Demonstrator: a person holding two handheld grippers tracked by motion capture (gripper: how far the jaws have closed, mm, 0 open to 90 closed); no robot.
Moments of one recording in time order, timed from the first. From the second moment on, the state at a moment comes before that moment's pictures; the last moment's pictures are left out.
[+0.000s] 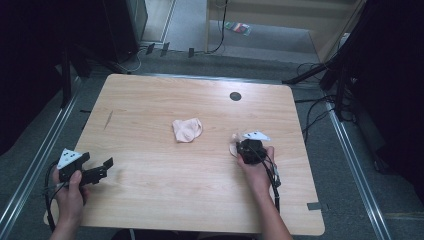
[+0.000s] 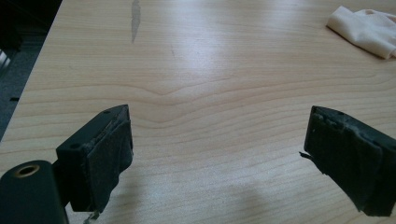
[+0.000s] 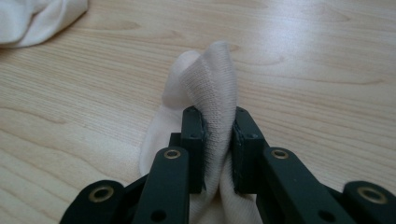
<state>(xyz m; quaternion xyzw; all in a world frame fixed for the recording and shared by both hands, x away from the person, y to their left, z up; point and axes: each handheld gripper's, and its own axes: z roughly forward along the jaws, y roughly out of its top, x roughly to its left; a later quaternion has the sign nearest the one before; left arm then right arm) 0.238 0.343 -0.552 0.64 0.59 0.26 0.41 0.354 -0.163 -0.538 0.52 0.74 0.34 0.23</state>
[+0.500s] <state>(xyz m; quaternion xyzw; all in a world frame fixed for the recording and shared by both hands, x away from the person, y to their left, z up) 0.237 0.340 -0.551 0.65 0.58 0.28 0.41 0.306 -0.158 -0.470 0.51 0.71 0.43 0.22</state>
